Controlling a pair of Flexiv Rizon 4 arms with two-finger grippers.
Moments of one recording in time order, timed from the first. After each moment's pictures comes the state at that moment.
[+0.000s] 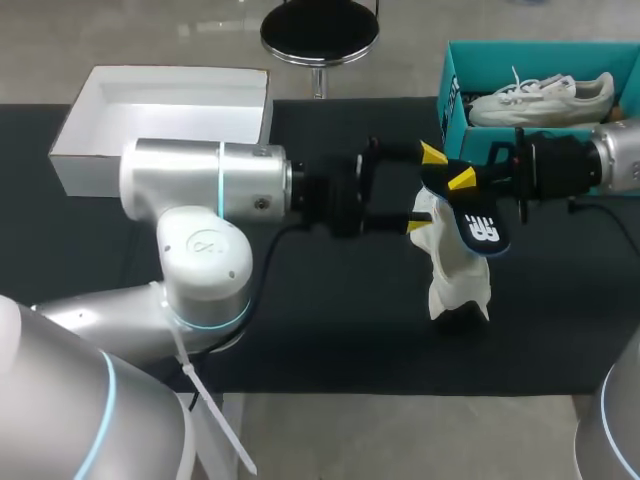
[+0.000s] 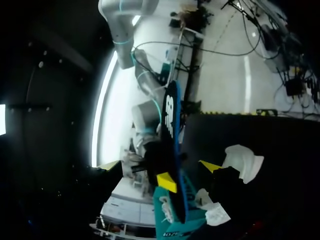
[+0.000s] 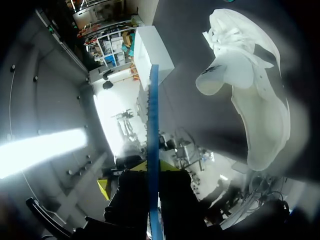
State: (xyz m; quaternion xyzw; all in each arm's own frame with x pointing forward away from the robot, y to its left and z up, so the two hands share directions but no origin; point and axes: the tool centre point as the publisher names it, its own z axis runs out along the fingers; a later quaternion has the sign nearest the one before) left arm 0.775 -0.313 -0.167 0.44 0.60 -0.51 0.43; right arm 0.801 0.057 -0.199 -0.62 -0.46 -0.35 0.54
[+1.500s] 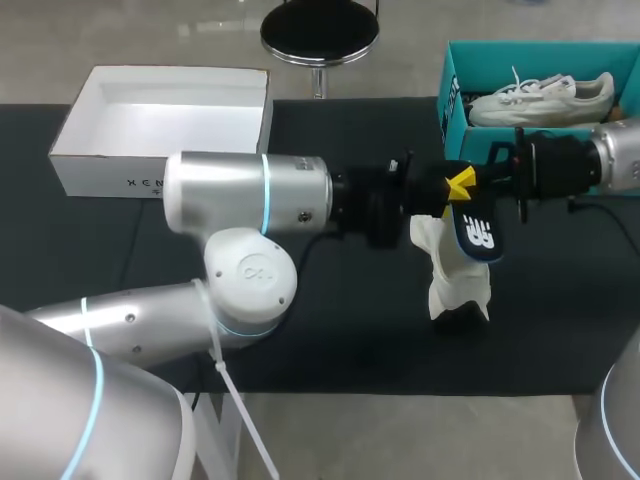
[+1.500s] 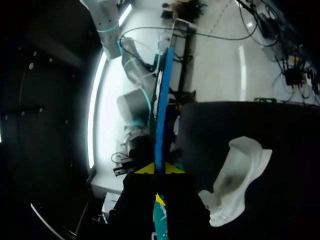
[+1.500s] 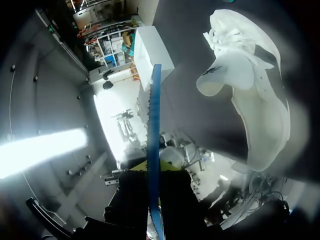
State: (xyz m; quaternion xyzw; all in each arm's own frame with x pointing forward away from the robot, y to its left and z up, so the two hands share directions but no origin) left arm 0.787 -0.355 -0.193 0.45 0.62 -0.46 0.45; right arm 0.803 0.057 -0.199 -0.62 -0.46 -0.35 0.54
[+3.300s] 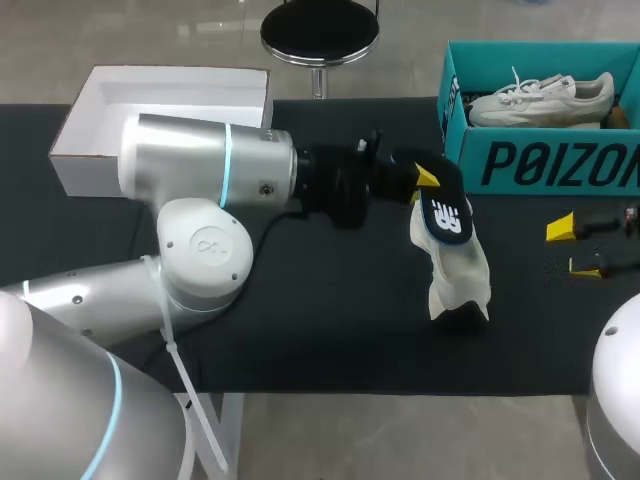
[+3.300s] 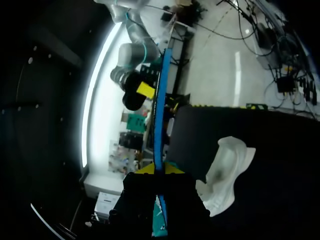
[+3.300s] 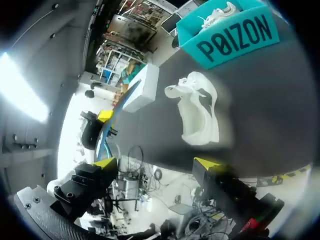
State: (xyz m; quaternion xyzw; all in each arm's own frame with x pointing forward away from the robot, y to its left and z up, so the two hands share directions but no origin) left arm 0.783 -0.309 -0.167 0.46 0.64 -0.46 0.41; right arm 0.675 -0.056 -0.193 -0.64 -0.60 -0.44 0.21
